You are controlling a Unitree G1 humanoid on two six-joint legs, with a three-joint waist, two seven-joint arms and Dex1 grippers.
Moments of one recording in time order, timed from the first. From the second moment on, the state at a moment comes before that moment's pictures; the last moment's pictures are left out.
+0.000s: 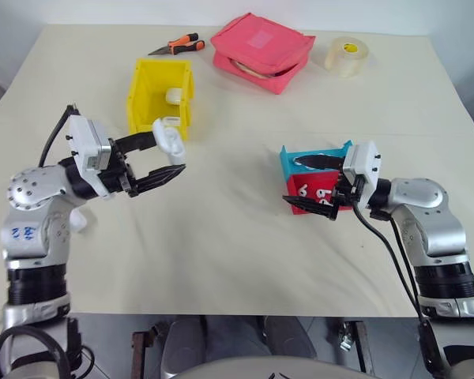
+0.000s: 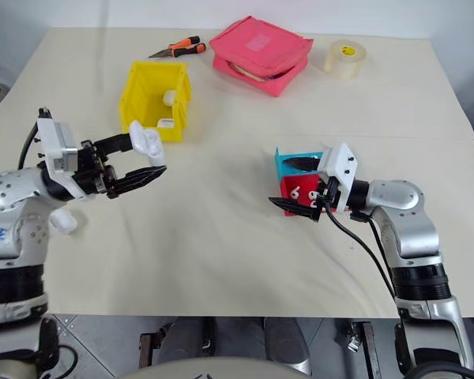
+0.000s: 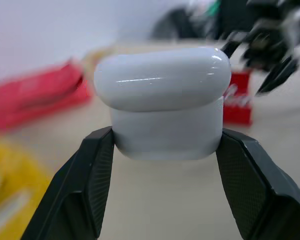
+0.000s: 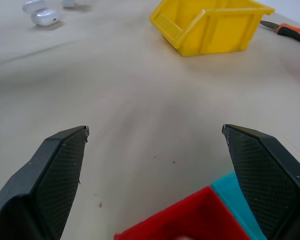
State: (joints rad) left arm -0.47 0.60 0.23 -0.02 -0.51 0.16 -1.12; right arm -0.40 -0.61 -0.02 -0.06 0.39 0.23 1.09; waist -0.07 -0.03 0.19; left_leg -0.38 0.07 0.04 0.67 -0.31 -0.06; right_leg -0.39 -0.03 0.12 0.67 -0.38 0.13
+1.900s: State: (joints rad) left arm -0.45 0.33 -0.06 0.08 -0.59 0.11 -1.46; right arm -0.30 -1.04 0.00 -0.62 0.48 1.09 0.79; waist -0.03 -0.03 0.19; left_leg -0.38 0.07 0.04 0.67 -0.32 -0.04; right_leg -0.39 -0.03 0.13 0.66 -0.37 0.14
